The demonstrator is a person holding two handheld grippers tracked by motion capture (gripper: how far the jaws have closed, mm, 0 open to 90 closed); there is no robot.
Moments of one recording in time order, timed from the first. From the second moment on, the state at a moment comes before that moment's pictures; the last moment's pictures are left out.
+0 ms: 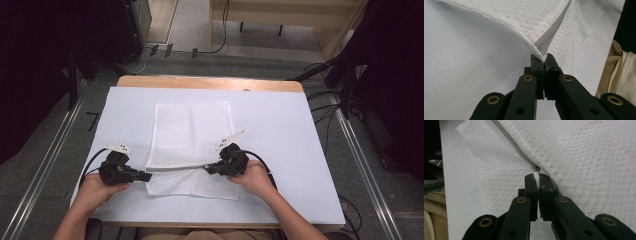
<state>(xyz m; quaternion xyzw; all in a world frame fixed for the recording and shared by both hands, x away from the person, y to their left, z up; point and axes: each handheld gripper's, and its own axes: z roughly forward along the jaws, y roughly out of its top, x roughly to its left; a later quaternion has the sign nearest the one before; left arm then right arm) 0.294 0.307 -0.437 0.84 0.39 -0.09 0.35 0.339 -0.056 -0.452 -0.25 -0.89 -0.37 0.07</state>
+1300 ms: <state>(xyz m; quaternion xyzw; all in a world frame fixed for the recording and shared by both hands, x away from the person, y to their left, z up) 0.294 0.307 -0.439 0.84 0.39 -0.10 0.35 0.342 -0.100 -0.453 -0.27 -0.89 -0.36 0.07</state>
